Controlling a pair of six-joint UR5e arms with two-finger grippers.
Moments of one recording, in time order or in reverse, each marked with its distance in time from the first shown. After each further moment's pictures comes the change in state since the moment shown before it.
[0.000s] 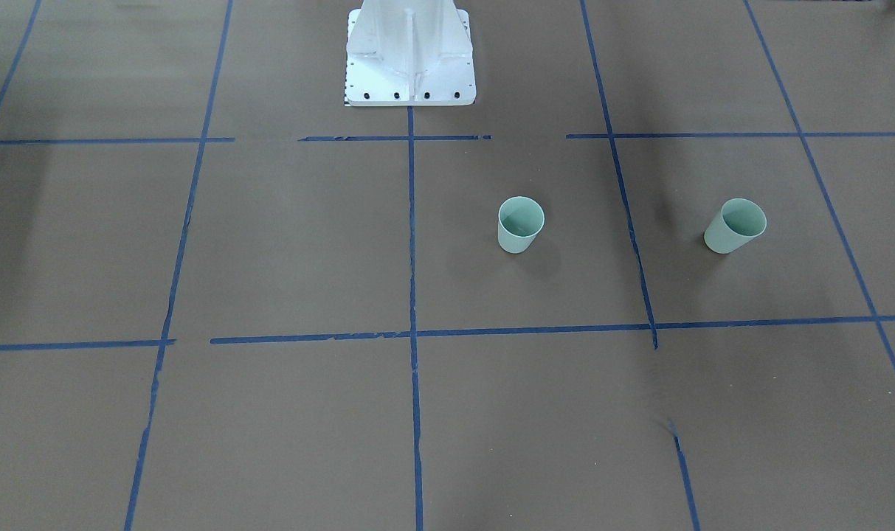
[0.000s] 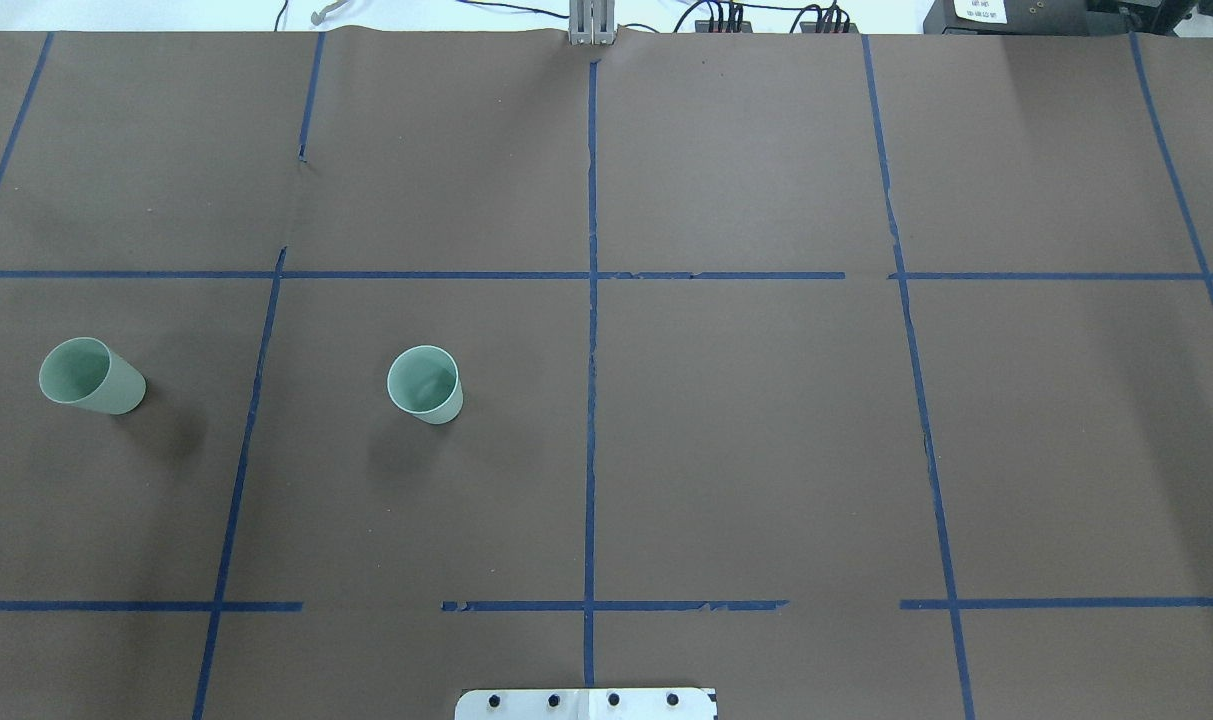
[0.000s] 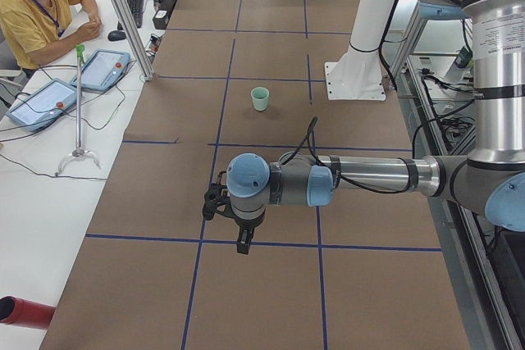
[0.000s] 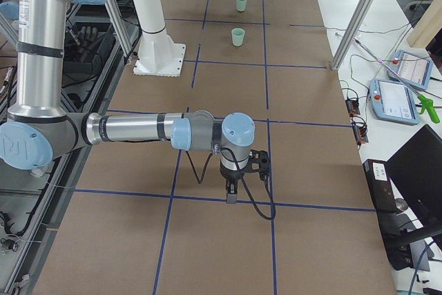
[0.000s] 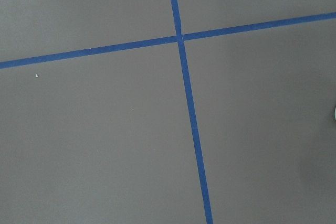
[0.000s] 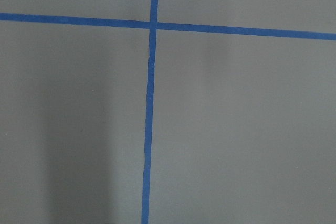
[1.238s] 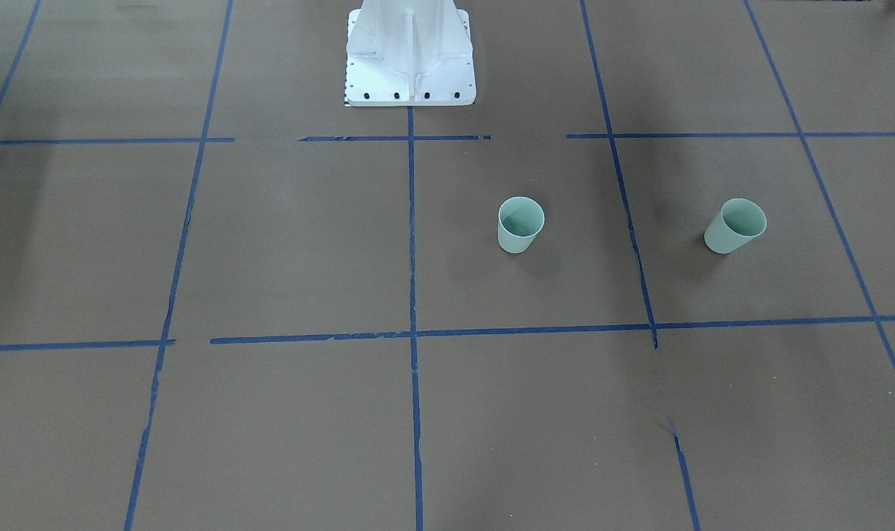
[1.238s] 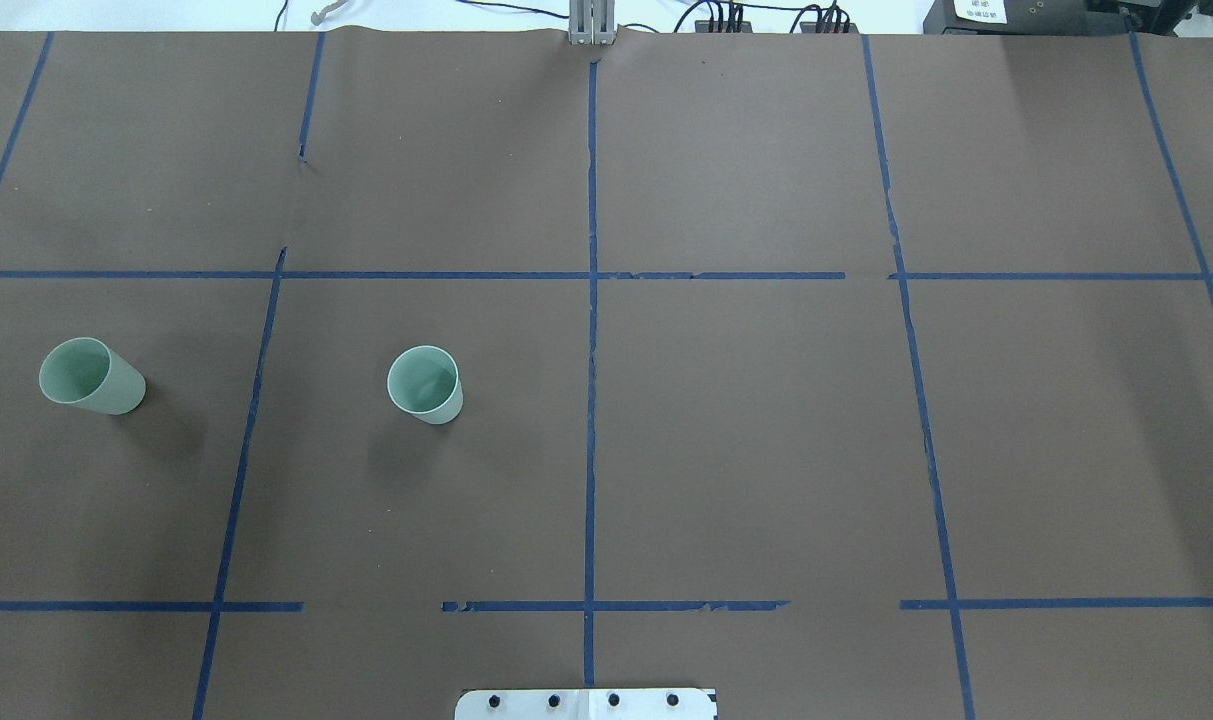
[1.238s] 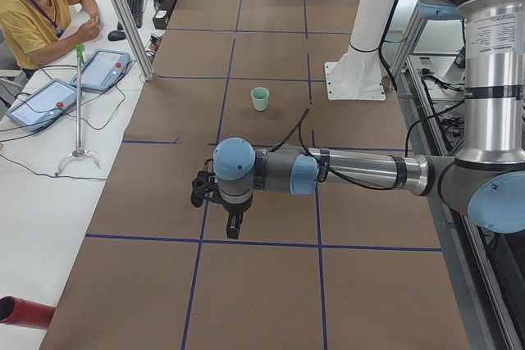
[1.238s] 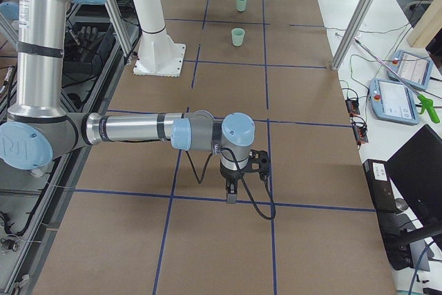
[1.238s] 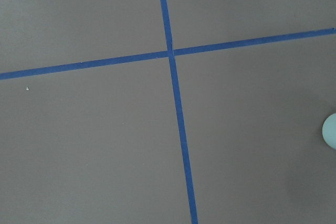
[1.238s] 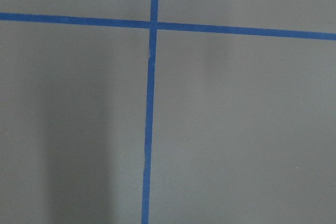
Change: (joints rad) left arm 0.065 -0.071 -0.006 -0.036 -0.011 -0.231; right arm -0.001 0.000 0.000 0.000 0.000 0.000
